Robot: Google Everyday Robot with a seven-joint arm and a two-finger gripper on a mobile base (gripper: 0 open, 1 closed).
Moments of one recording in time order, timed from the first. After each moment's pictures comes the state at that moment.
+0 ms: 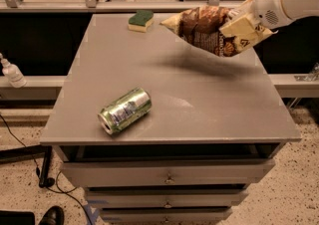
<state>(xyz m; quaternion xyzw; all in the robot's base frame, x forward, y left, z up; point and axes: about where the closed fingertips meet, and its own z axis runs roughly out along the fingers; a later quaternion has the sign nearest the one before) 0.657 -0.204 0.967 -0.47 0.76 0.03 0.46</state>
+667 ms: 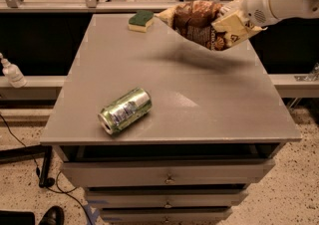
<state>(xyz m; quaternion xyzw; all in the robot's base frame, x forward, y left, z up) 0.686 -0.189 0.966 -0.46 0.74 0.03 0.49</state>
